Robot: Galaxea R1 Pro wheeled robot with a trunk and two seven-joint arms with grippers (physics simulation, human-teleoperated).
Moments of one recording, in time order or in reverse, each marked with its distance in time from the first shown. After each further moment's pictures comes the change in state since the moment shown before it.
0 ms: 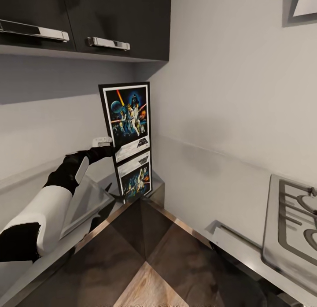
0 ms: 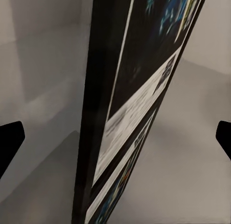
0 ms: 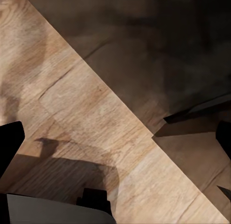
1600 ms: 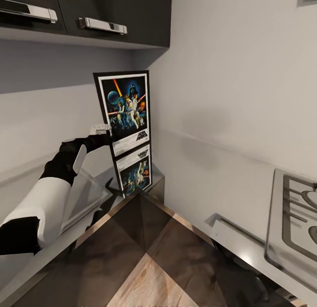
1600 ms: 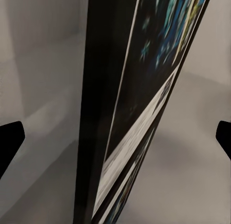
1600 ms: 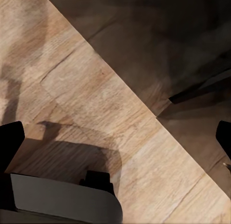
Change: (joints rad) left arm -0.054 -0.005 -0.007 -0.090 -0.007 0.062 0.003; right arm 0.000 0.000 0.000 0.002 0.000 0.000 0.000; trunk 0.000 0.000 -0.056
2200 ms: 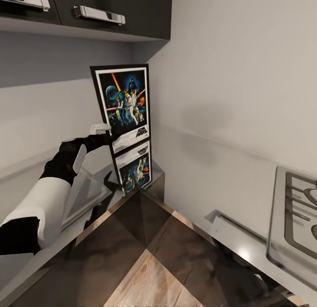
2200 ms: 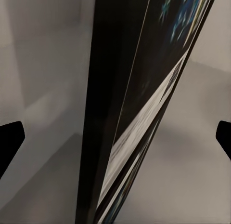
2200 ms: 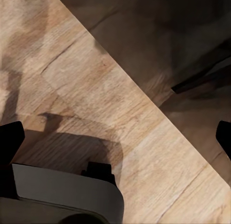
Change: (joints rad) left arm 0.000 0.000 -0.001 -0.003 0.000 0.005 0.005; right arm 0.000 0.000 0.000 0.000 0.000 0.000 0.000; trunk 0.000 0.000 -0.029
